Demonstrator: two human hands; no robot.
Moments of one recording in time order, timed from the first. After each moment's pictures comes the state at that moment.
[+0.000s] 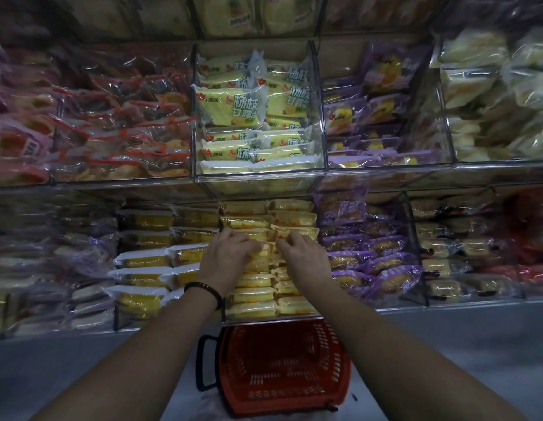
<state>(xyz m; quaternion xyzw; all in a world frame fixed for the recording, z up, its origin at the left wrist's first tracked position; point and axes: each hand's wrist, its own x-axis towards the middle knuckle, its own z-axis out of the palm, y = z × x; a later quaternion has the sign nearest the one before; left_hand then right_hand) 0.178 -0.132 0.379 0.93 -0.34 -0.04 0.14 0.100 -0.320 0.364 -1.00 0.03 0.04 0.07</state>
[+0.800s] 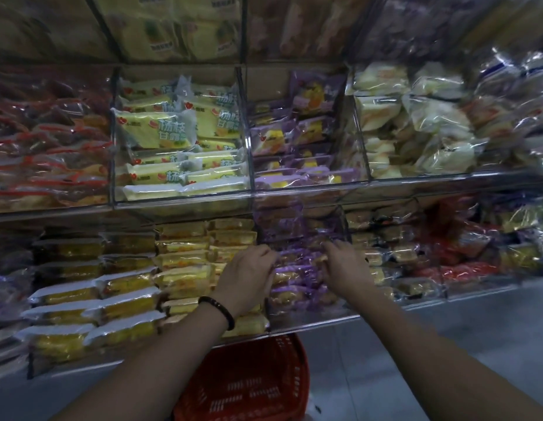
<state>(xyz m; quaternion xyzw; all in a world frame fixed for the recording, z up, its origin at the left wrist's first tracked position) 0.132 -0.280 0.402 0.87 -0.45 -0.08 0.20 0.030 -0.502 0.407 -0.97 0.21 0.09 0.06</state>
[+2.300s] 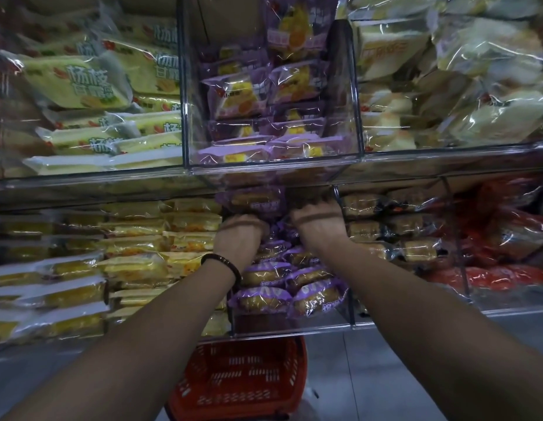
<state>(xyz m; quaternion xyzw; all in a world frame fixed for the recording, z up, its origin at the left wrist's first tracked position) 0.160 -0.396 0.348 0.94 -0.32 -0.14 0.01 0.114 -0.564 0.364 -0.98 0.02 0.14 -0.11</state>
